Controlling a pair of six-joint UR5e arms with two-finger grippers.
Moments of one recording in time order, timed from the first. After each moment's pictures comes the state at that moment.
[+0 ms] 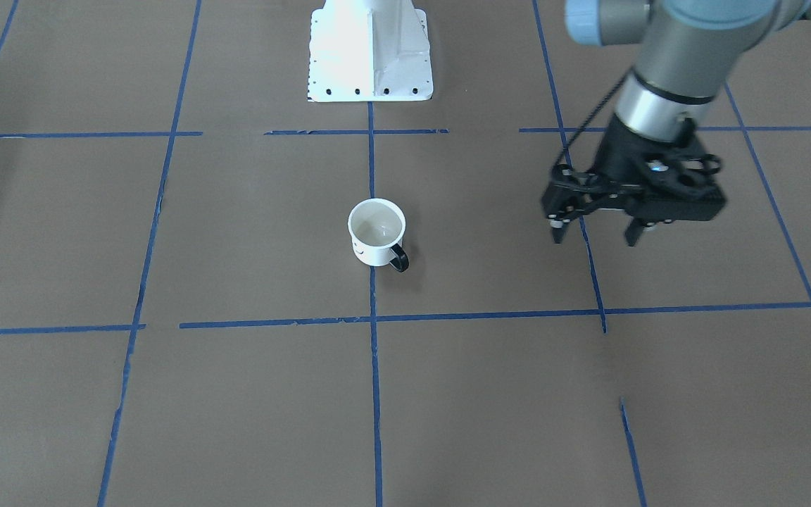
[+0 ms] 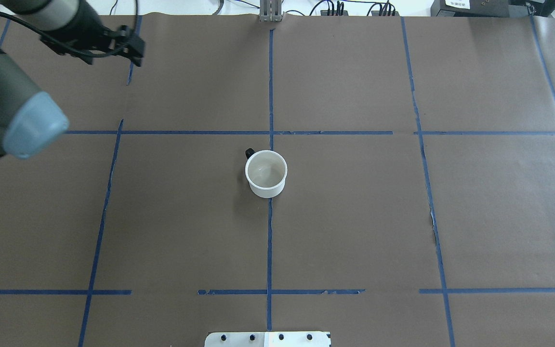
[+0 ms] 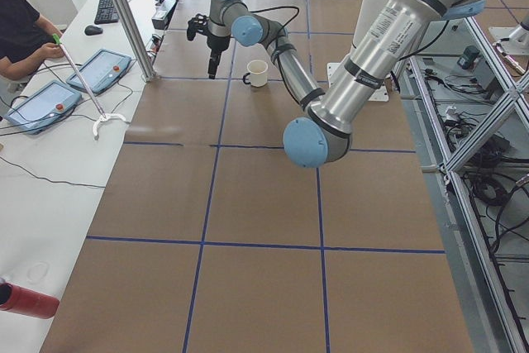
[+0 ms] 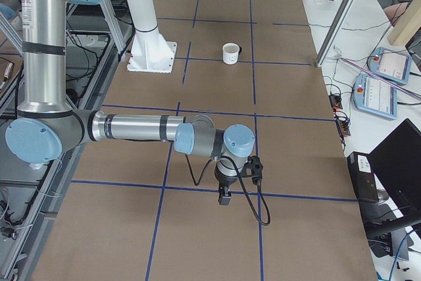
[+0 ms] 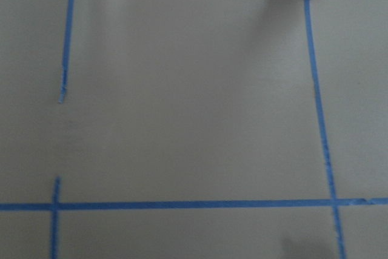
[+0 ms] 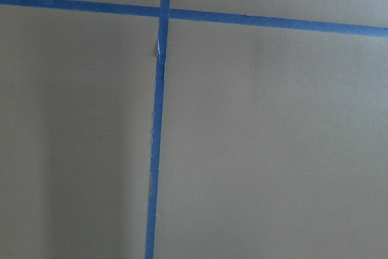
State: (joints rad) left arm -1.07 -2.10 -1.88 -1.46 -2.07 -0.69; right arm 1.57 -1.64 1.66 -1.72 2.28 -0.15
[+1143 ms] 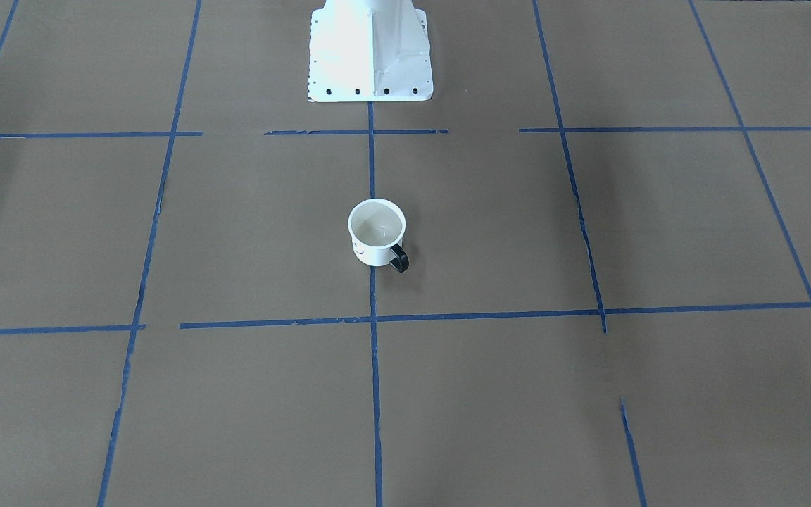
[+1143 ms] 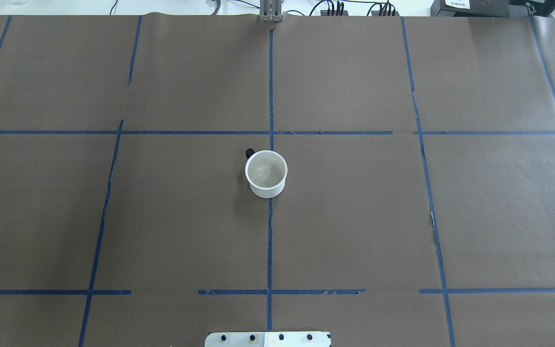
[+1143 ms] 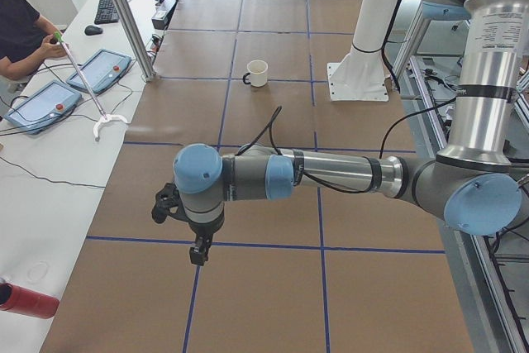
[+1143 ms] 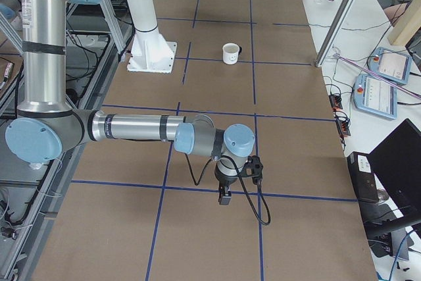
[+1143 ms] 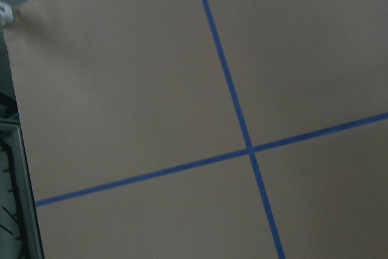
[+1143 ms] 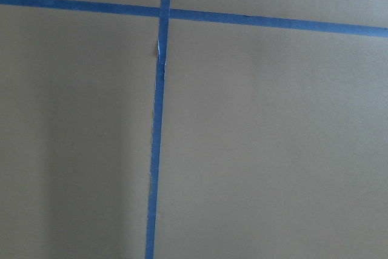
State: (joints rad) left arm -1.74 -1.64 -1.58 -1.42 -2.34 0.32; right arm 1.57 -1.64 1.66 -1.72 2.28 -0.15
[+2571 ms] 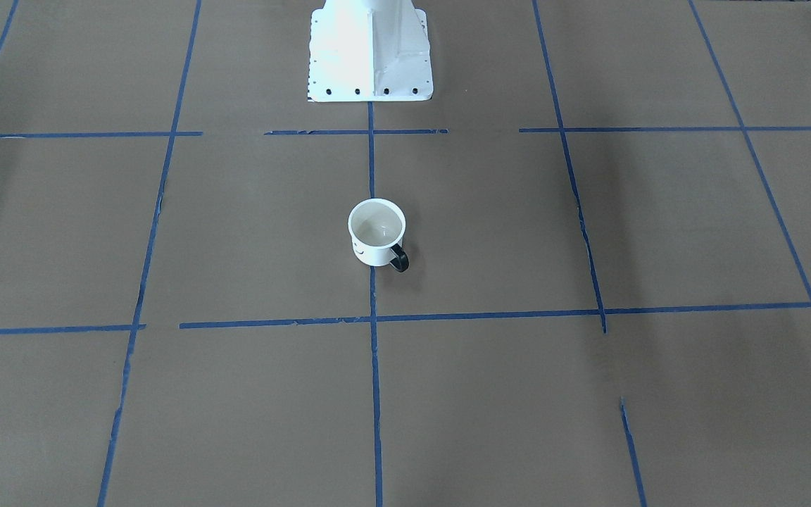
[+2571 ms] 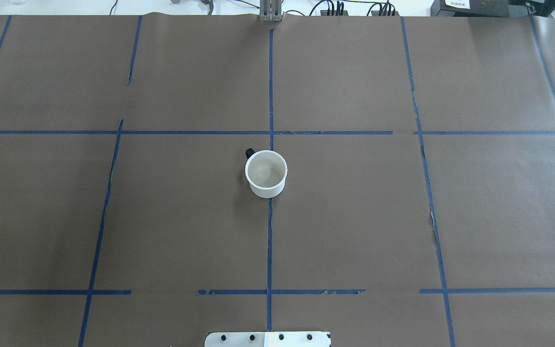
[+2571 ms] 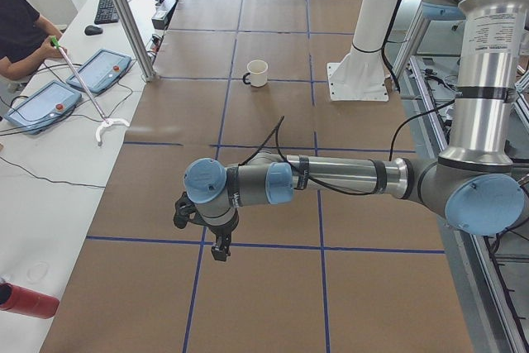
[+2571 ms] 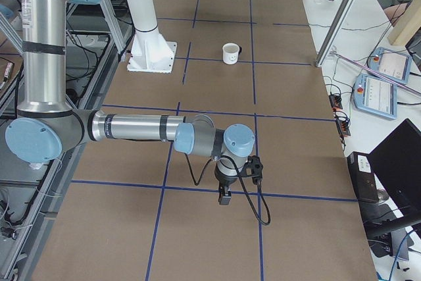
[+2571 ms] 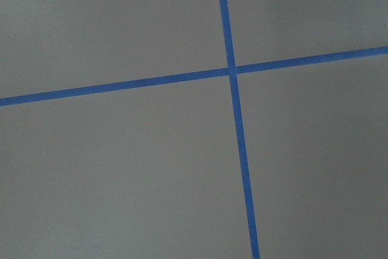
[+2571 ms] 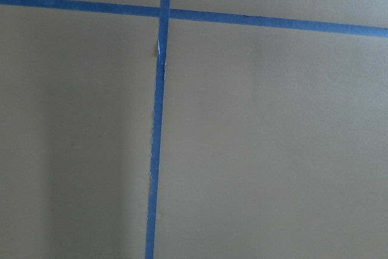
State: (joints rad) left arm -1.63 -1.59 -1.59 -1.42 -2.39 0.26; right arm 1.57 -1.64 1.66 -1.72 2.28 -0.15
